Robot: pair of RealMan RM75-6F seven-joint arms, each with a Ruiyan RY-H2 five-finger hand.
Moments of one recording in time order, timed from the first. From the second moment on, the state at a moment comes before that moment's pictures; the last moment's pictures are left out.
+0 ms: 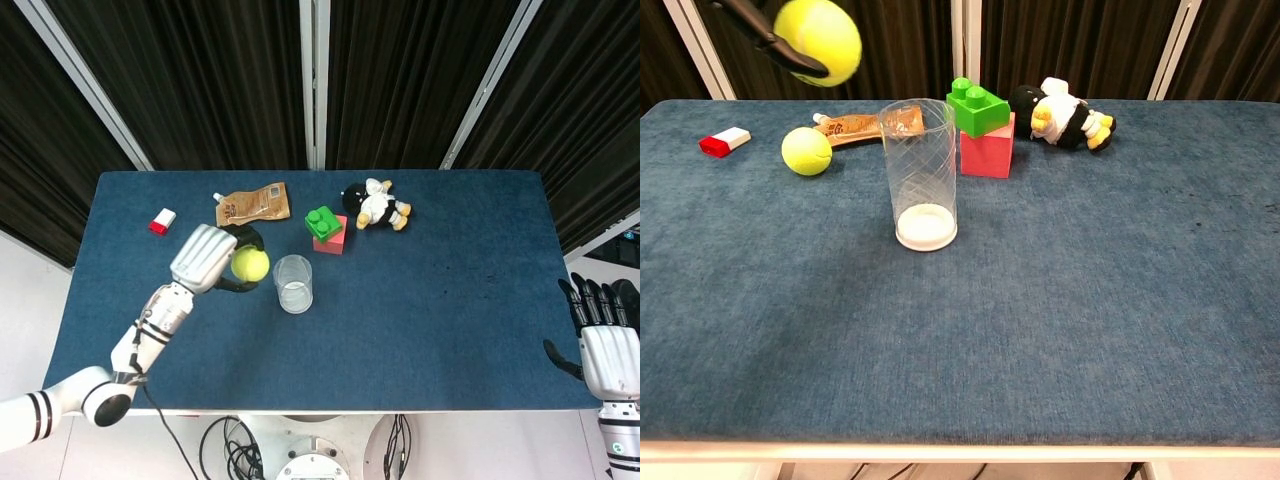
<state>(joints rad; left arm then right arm) -0.74 -1.30 -0.29 -1.73 1.30 1.03 0.14 0.05 -1.09 0.08 -1.67 -1.53 1.54 -0.08</state>
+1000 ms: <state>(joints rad) -0.86 -1.48 -0.30 -1.65 1.15 1.00 0.21 0.06 -1.10 0.07 -1.62 -1.50 1.50 -0.03</state>
